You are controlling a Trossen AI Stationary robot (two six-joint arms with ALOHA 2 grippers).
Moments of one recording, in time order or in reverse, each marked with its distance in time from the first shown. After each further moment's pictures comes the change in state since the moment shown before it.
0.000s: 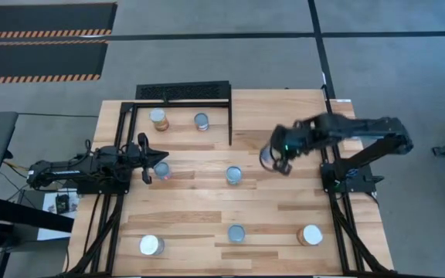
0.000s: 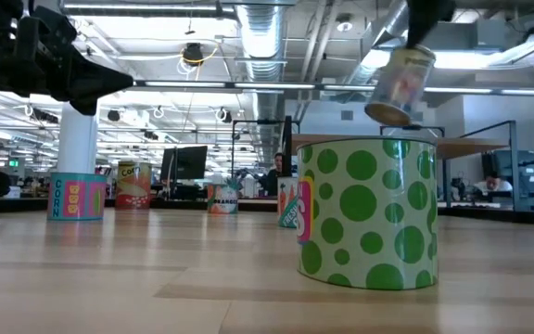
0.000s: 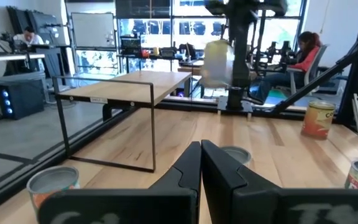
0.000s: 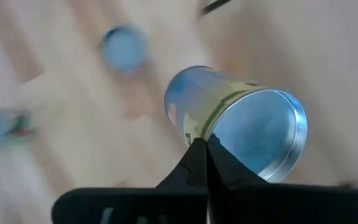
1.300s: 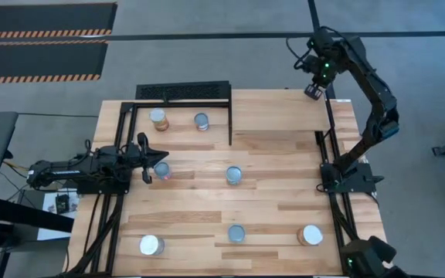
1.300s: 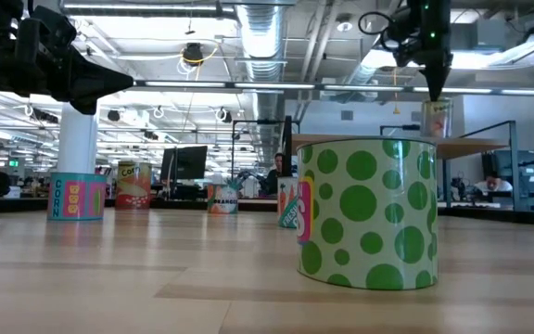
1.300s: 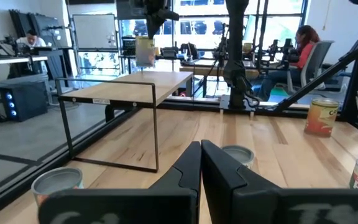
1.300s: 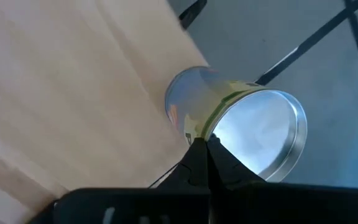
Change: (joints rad) left arm 0.000 0.000 0.000 -0.003 -0.008 0.014; right arm -1.095 0.202 0.242 -0.124 -0.046 -0.968
